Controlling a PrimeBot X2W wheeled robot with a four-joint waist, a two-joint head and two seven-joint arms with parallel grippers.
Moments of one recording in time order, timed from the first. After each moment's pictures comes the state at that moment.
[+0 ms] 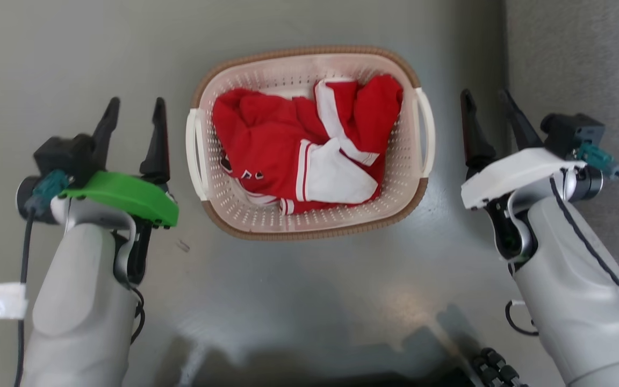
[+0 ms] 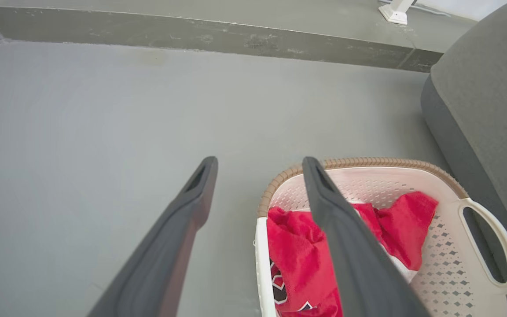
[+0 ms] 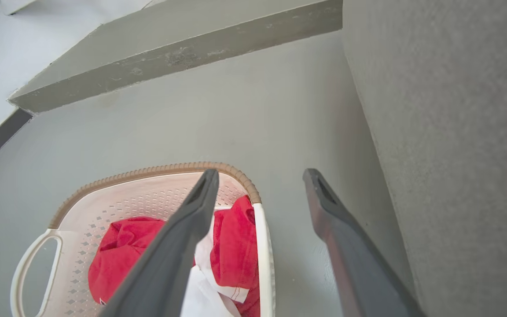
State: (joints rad) left arm -0.54 0.05 -0.17 0.48 -0.34 -0.12 -0.23; right arm -0.52 -0.09 0.24 0.54 0.40 0.00 -0.25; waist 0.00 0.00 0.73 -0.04
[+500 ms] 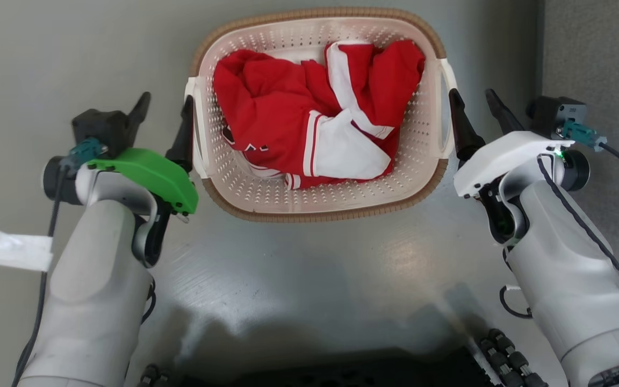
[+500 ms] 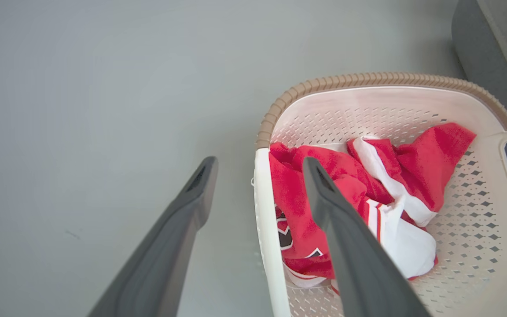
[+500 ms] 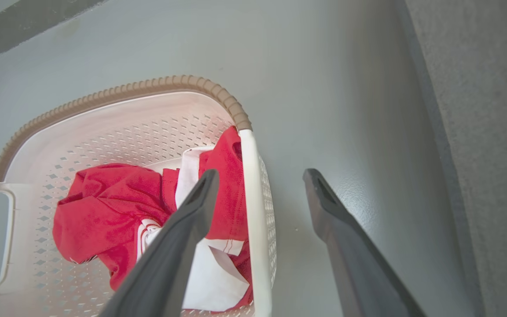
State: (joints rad) left arm -0.67 0.05 -0.27 0.65 -0.37 -0.12 -0.18; right arm -0.64 -0.08 0.27 0.74 0.43 0.04 -0.21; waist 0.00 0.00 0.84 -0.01
